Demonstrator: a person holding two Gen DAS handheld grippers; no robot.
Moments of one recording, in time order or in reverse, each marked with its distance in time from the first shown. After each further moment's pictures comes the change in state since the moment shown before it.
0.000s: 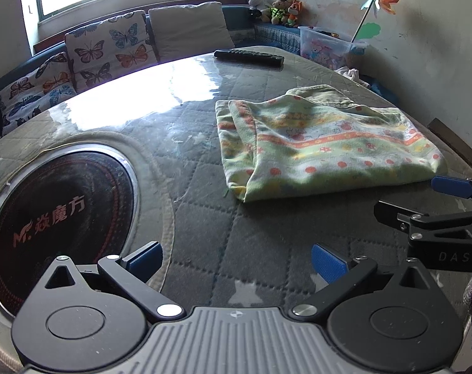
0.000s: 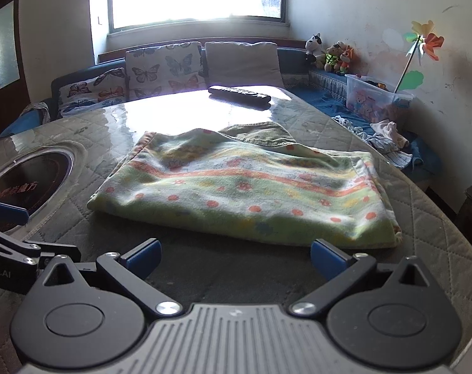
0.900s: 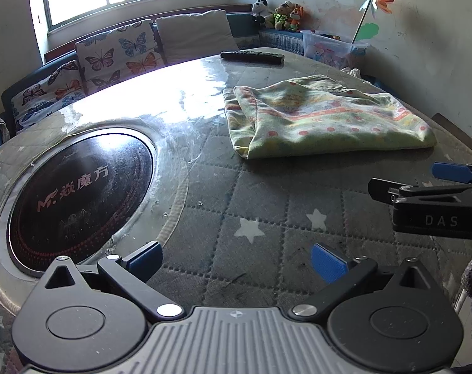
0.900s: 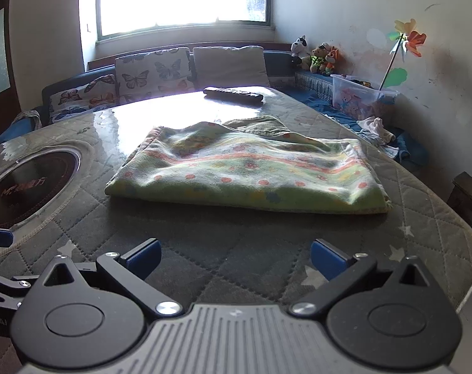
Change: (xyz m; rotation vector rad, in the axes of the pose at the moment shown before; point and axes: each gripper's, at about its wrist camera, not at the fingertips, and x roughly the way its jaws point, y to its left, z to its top) left arm -0.032 -0.006 -0.046 0.018 -0.033 0.041; right arm -0.027 0.018 -0.024 0.043 -0.021 -0.044
